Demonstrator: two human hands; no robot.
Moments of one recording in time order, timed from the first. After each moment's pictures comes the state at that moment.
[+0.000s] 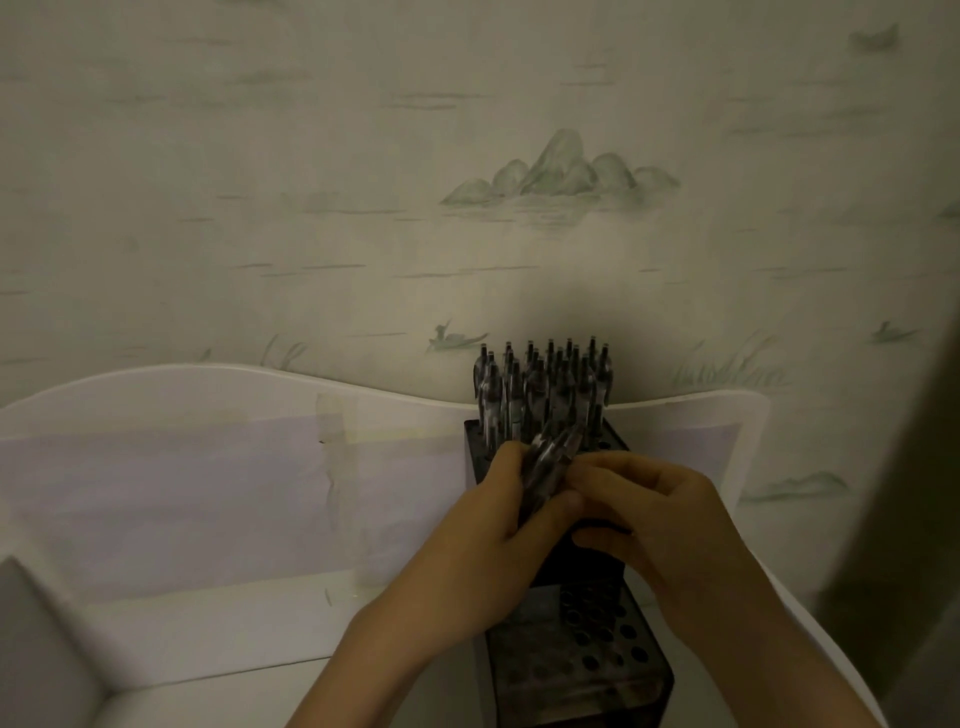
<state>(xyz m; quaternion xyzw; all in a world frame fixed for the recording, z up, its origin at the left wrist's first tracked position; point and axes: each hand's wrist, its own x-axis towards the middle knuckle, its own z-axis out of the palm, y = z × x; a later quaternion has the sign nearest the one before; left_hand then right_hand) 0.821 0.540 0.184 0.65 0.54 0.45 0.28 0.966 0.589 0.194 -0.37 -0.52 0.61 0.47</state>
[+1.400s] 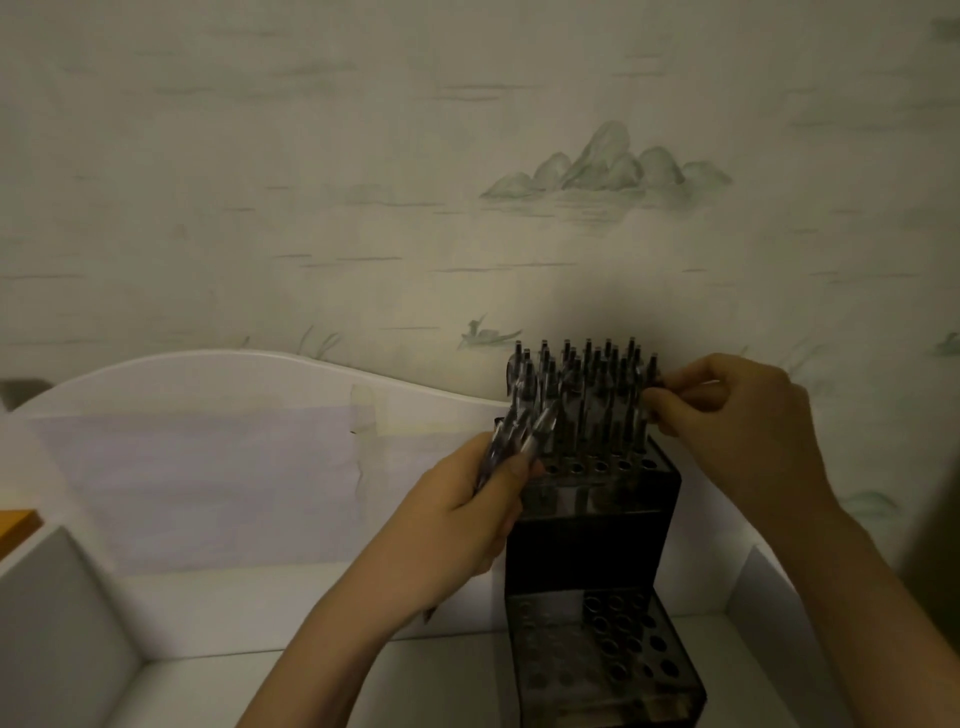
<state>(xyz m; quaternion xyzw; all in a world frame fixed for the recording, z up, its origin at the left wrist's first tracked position) 0.792 0.525 0.197 0.55 0.54 0.53 0.35 0.979 0.660 0.219 -0.44 -0.71 0.20 0.52</state>
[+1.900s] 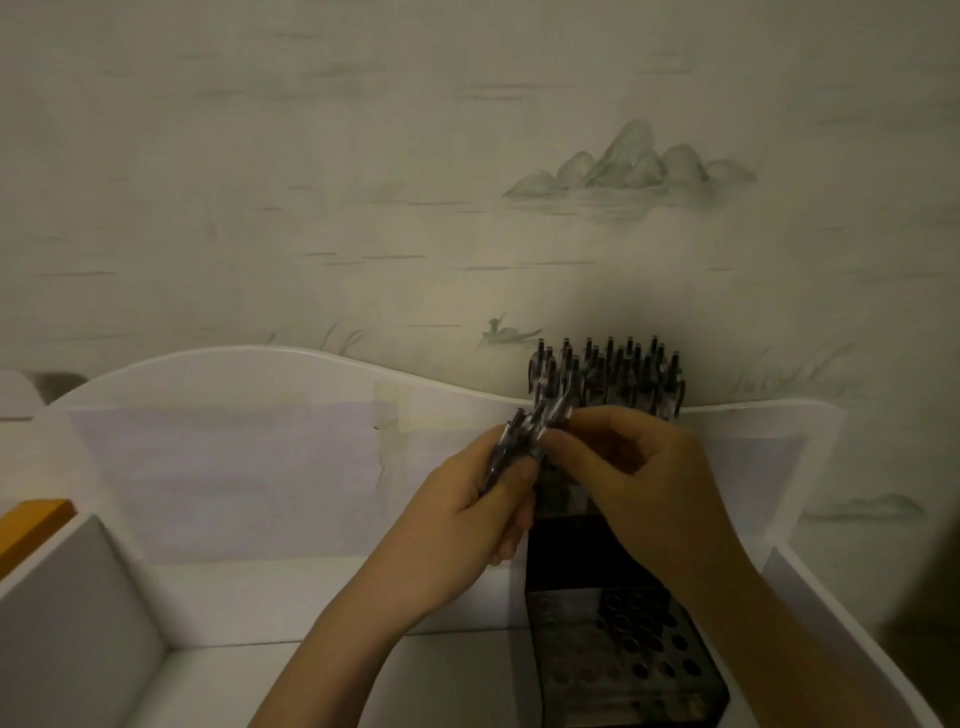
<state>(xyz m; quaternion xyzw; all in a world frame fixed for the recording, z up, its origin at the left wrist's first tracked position) 0.783 0.514 0.198 0.61 0.54 0.51 0.28 0.922 0.599 0.195 -0.26 -0.74 0.35 0.51</state>
